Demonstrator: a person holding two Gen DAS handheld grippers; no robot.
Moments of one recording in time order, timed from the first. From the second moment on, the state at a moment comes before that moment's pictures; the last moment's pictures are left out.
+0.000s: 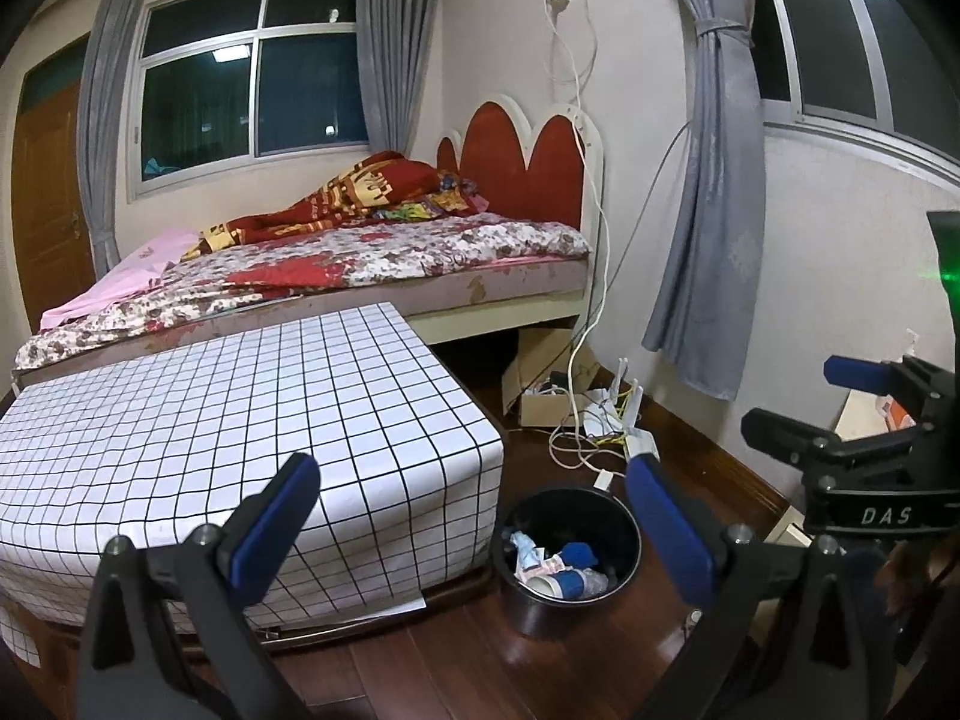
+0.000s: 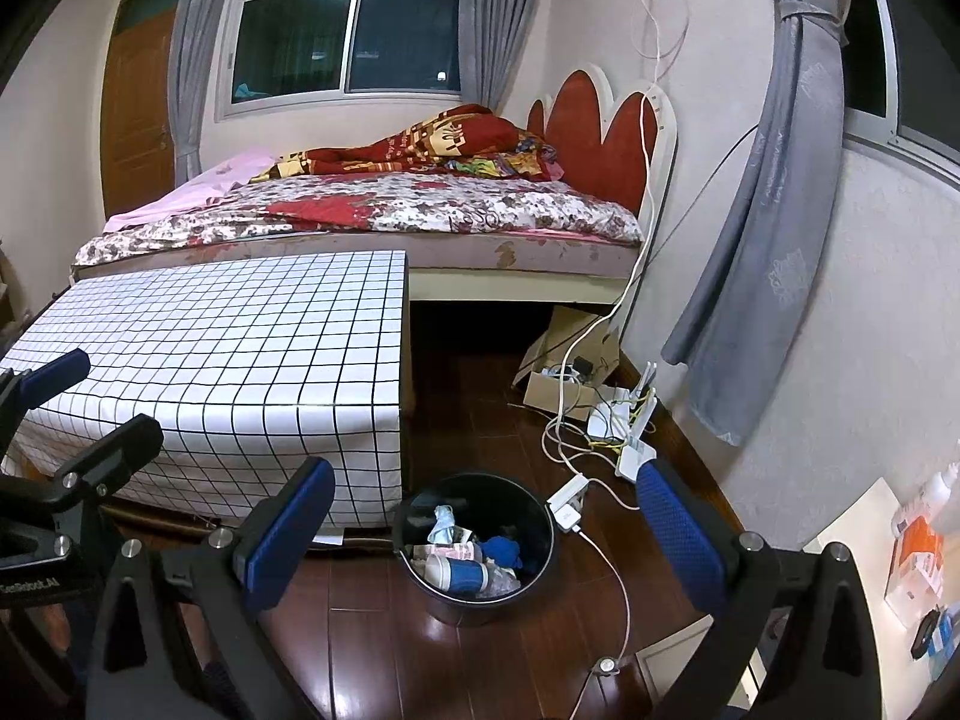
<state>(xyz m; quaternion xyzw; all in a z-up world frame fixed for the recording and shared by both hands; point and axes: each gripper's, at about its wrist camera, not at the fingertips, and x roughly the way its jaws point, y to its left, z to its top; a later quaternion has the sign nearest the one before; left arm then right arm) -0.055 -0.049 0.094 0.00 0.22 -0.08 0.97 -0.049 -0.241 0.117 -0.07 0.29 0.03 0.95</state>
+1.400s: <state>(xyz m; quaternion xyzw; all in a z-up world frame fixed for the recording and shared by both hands) -0.057 -0.054 0.092 0.01 0.22 -0.09 0.97 -0.053 -0.238 0.116 -0.07 0.29 0.02 0.95</state>
